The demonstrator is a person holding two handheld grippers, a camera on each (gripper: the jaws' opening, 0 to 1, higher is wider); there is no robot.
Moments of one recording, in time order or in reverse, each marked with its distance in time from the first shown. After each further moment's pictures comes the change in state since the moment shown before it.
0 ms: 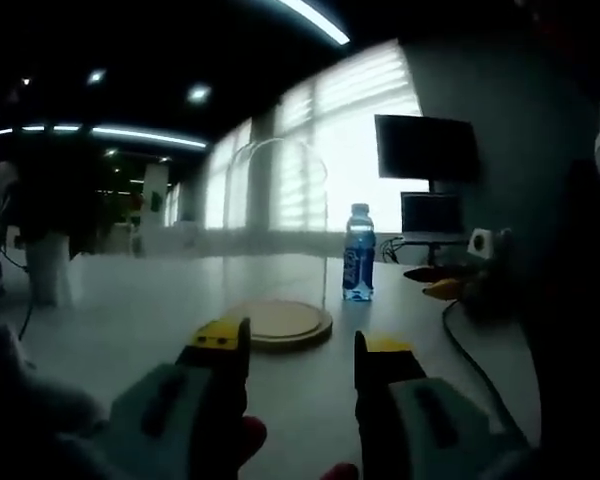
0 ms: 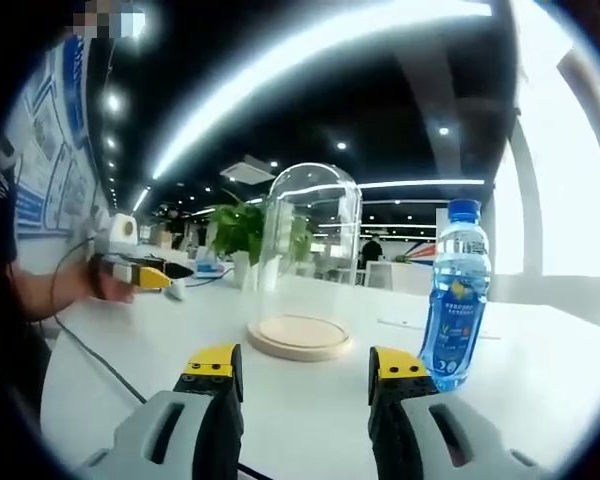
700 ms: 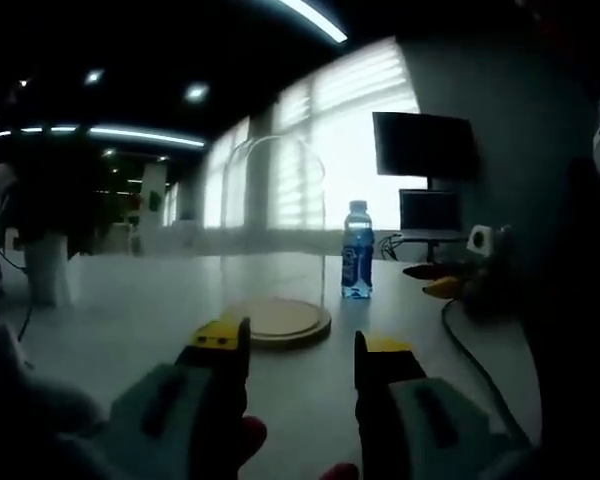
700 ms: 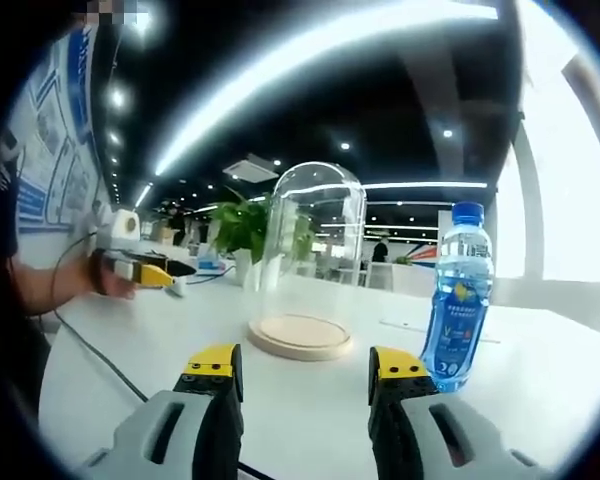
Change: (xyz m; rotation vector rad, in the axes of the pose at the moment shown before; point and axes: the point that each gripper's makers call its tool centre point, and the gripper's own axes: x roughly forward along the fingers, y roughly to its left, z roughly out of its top) left arm -0.001 0.000 -0.001 0.005 0.006 -0.006; right arm 0.001 0.004 0.001 -0.012 -0.004 0.009
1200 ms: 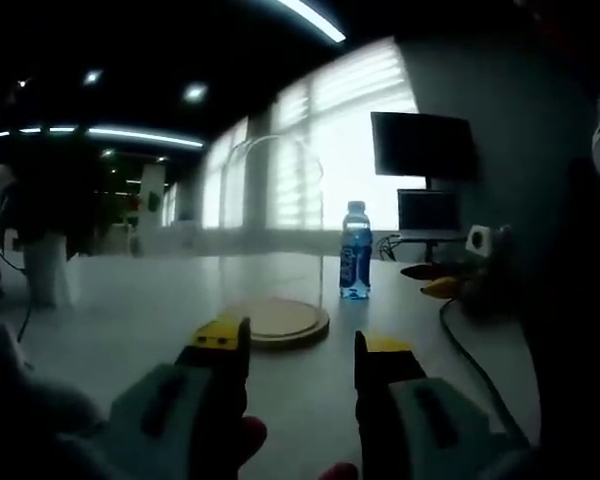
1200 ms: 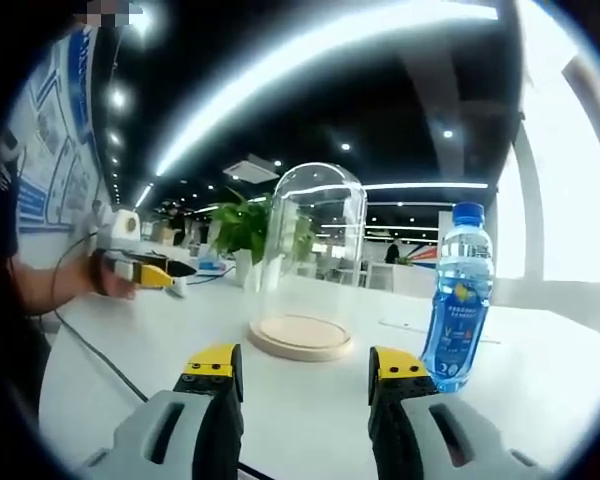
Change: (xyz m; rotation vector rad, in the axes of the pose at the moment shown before) left arm 0.000 -0.003 0.002 -0.002 -0.010 -0.008; right arm -0.001 -0.001 0.000 0.000 -0.002 0.002
